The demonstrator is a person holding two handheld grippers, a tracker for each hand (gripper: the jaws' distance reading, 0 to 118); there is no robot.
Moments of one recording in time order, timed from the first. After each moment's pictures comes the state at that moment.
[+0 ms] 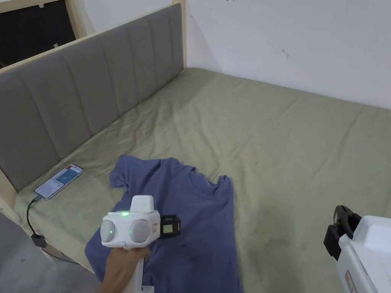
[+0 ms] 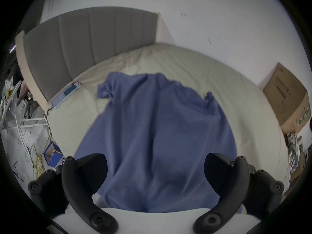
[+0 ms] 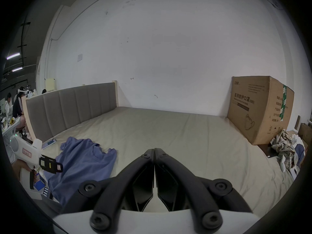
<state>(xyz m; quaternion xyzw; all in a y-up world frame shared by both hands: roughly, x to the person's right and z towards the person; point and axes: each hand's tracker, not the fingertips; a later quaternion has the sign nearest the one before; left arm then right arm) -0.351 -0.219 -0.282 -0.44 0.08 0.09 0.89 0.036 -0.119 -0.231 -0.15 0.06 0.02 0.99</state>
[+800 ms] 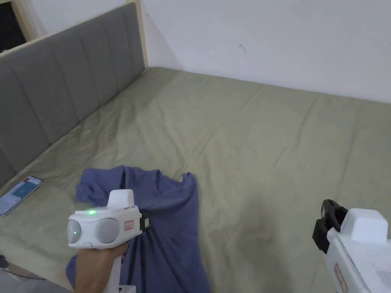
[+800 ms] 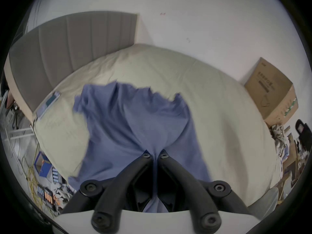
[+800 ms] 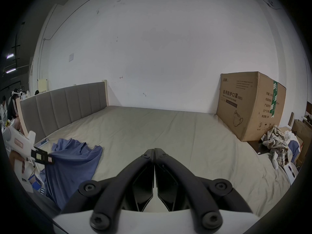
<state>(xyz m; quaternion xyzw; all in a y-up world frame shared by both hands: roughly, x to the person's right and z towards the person) -0.315 -0.155 -0.275 -0.40 -0.01 0.10 0.91 0.085 -0.112 -0.212 -0.15 0.02 0.02 0.99</state>
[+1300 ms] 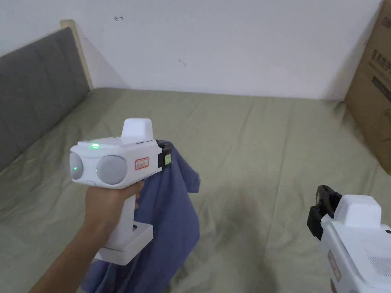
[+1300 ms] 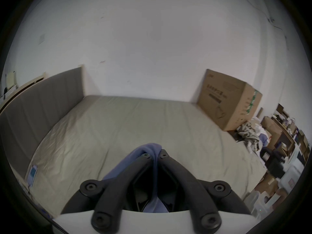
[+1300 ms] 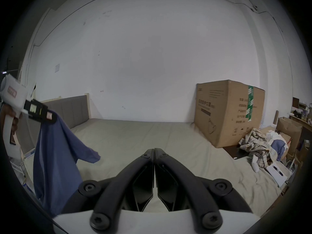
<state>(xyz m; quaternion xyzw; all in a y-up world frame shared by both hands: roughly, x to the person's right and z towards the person) -0.151 0.009 -0.309 -0.25 -0.20 0.03 0.95 0.175 -0.080 -0.162 -0.10 -0.07 0.01 0.99</state>
